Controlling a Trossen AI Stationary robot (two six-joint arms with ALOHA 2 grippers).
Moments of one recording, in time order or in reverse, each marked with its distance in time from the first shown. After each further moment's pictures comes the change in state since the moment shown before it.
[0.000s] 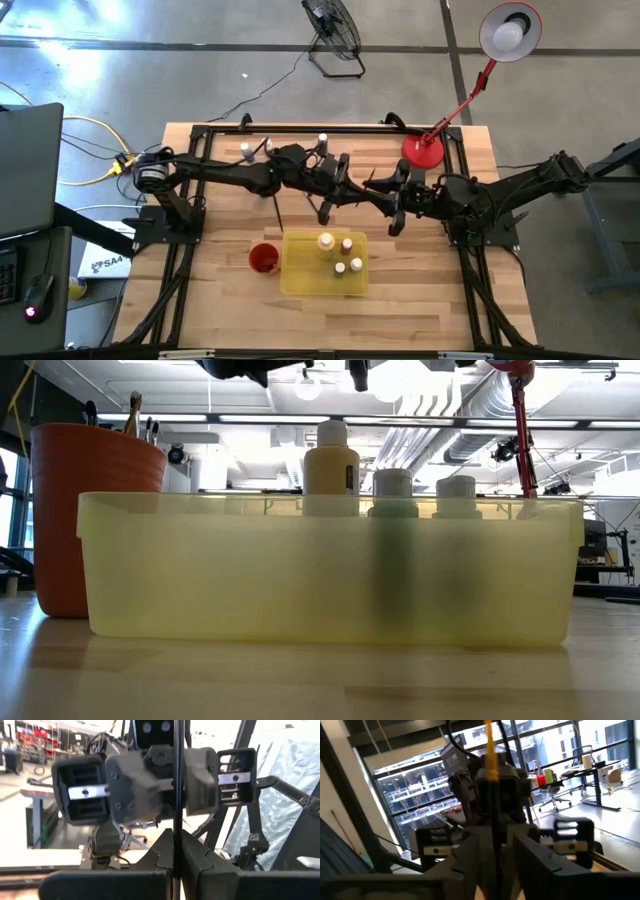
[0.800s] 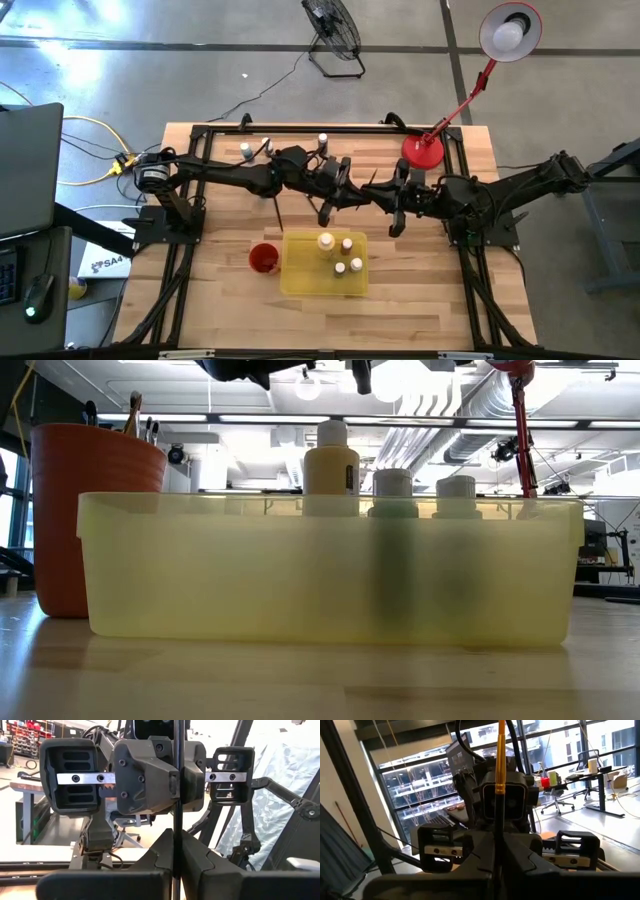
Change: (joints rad) left arm 0.000 0.013 0.000 0.016 0.009 -0.037; right arm 0.000 0.000 0.000 -0.003 -0.035 -0.045
